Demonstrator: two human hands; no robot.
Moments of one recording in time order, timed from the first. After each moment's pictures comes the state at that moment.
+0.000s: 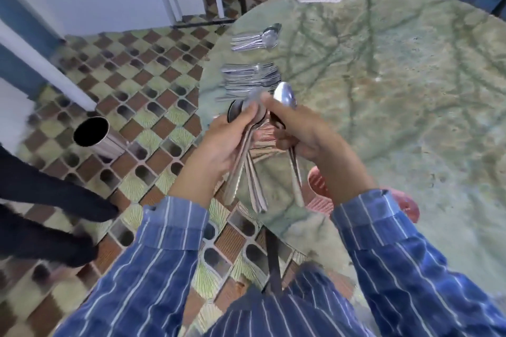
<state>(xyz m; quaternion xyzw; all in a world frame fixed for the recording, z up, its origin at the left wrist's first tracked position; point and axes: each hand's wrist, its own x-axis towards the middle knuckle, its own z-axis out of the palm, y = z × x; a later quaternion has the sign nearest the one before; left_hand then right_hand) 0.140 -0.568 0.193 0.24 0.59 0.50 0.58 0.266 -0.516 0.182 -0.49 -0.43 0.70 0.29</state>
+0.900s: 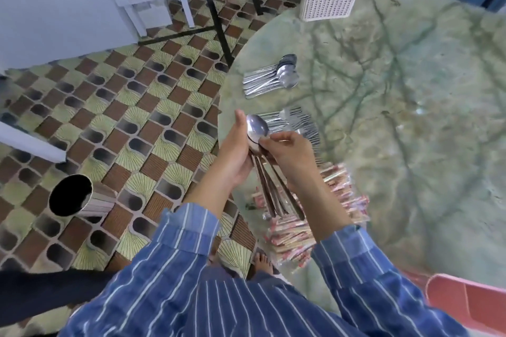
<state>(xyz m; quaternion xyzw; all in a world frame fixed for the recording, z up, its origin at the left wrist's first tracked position) -0.030 -0.332 0.132 0.22 0.54 0.44 0.68 0.077 -0.350 0.127 -0.64 -0.35 0.54 0.41</state>
